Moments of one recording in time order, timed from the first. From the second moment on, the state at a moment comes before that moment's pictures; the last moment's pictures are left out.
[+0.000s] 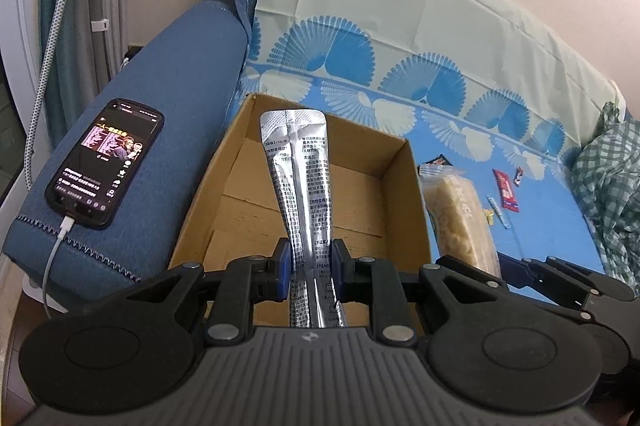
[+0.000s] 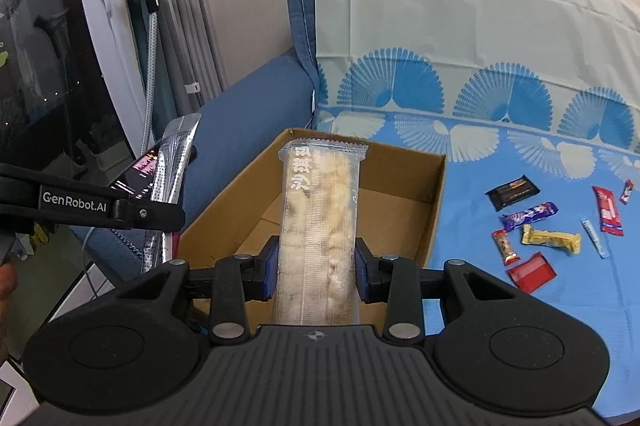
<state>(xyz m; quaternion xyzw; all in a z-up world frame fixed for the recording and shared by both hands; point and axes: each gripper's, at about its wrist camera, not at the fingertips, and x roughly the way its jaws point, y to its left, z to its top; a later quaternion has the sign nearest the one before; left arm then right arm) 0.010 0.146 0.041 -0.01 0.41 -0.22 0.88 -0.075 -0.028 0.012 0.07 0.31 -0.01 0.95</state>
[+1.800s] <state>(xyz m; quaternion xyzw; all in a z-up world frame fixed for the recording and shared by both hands) 0.073 0.103 -0.035 0.09 0.47 -0.15 0.87 -0.022 -0.057 -0.054 0.12 0.40 -0.05 0.91</state>
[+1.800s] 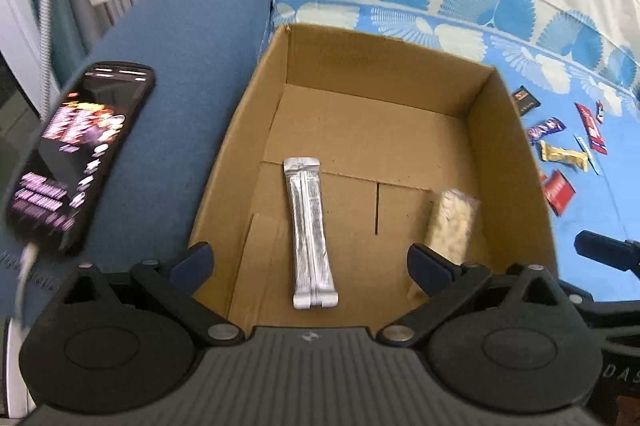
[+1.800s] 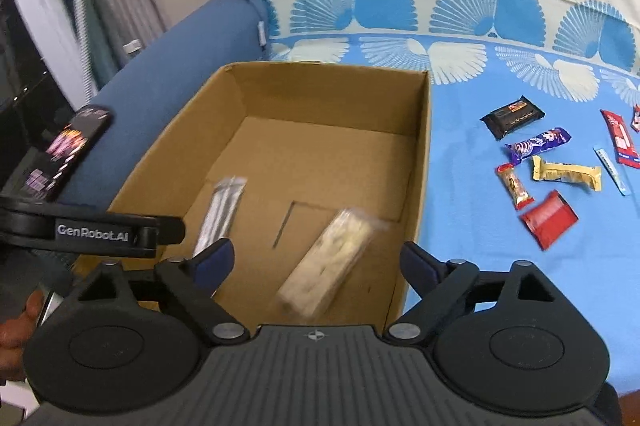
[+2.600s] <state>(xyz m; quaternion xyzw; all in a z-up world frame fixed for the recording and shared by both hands) -0.080 0.111 0.051 0.11 0.37 -0.13 0.91 -0.177 -0.024 0.029 0.09 0.27 -0.05 0.96</state>
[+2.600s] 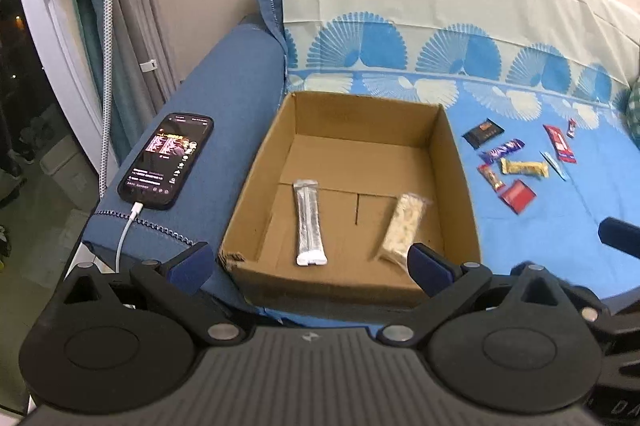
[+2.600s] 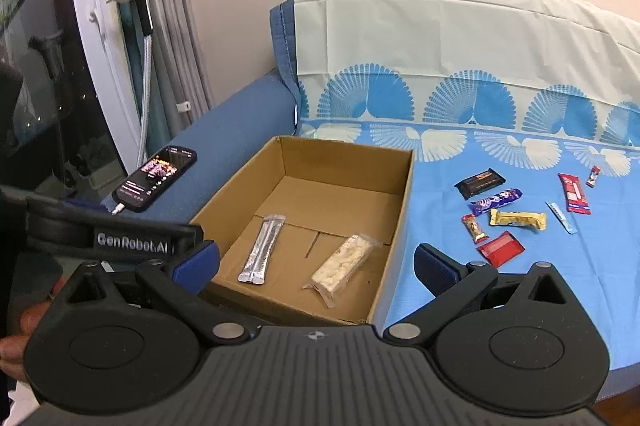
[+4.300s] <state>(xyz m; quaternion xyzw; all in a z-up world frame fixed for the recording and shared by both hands) 0.037 -0.199 -0.005 0.25 0.43 -0.29 0.82 -0.166 -0.348 -0.046 0.20 0.27 -0.31 0.89</state>
